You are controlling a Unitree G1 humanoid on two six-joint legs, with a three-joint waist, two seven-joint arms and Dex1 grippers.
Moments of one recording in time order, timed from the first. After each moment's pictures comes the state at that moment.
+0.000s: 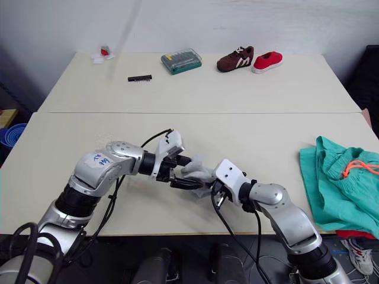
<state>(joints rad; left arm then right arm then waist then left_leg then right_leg) -0.73 0.51 -0.31 -0.14 -0.42 0.99 -0.89 -0.23 -0.56 0.24 -0.46 0.18 0.73 0.67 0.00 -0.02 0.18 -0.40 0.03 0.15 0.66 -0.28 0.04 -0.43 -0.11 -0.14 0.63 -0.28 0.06</state>
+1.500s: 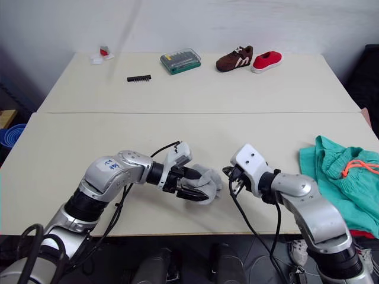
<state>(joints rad) -0.70 0.45 -0.38 -0.14 -0.47 1.07 -0.87 -0.32 -0.64 0.03 -0.60 0.34 0.95 0.67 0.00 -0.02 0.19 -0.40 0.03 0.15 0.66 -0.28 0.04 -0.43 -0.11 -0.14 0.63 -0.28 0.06</state>
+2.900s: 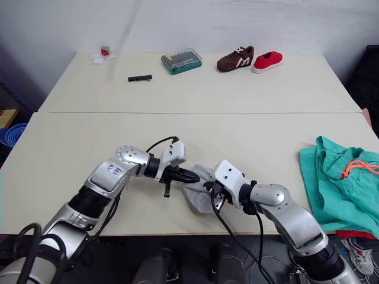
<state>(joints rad) -0.72 0.47 -0.45 0.12 -0.20 0.52 -1.04 -0.23 -0.62 0.26 -0.52 0.29 0.77 0.64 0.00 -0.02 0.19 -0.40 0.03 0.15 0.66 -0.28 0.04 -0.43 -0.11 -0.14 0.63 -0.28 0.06</state>
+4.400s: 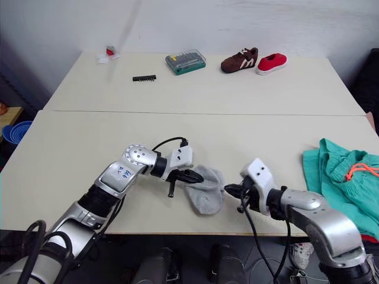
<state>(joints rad) -0.72 0.41 -0.44 0.16 -0.07 0.42 -1.07 -0.13 -0.63 -0.17 -0.56 0.69 1.08 0.67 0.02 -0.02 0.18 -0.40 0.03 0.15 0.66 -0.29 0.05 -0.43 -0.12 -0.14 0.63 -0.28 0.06</state>
